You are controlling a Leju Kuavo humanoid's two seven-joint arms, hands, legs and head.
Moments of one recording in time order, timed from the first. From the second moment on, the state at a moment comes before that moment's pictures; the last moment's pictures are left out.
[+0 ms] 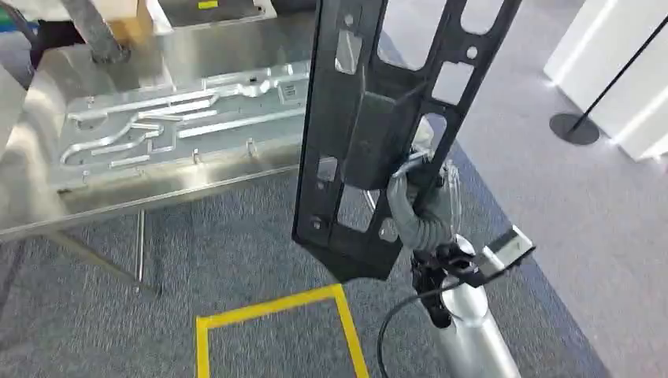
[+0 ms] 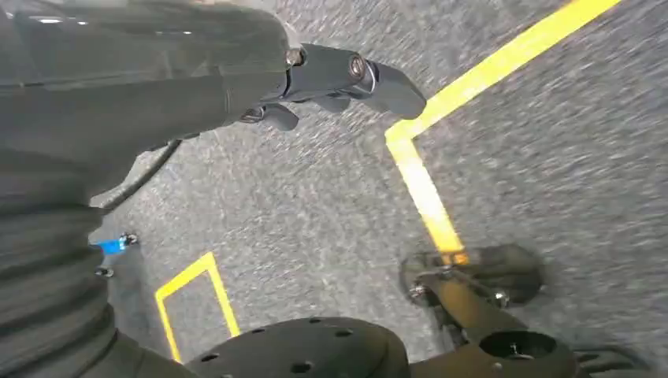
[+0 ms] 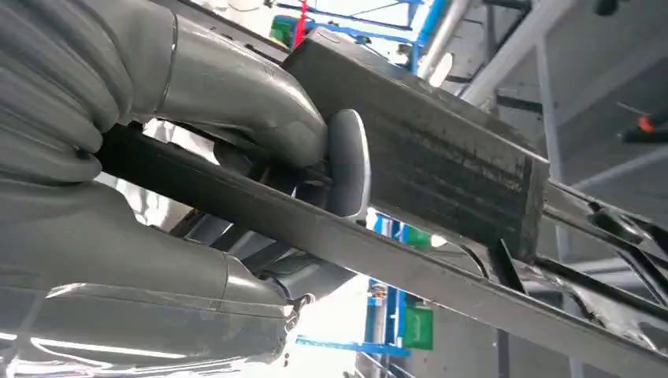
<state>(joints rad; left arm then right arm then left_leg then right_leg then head) -0.09 -0.17 1.03 -0.20 -1.19 0.11 -0.10 -0.35 0.06 0.36 -1.65 -0.11 0.12 -0.48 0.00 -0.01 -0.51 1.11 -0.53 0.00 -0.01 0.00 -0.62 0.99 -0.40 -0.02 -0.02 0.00</state>
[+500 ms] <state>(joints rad) -0.11 -0.17 1.03 -0.20 -1.19 0.11 -0.11 -0.40 0.06 0.36 -1.61 -0.06 0.13 -0.46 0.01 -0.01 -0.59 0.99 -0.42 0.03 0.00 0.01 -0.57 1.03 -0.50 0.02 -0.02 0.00</state>
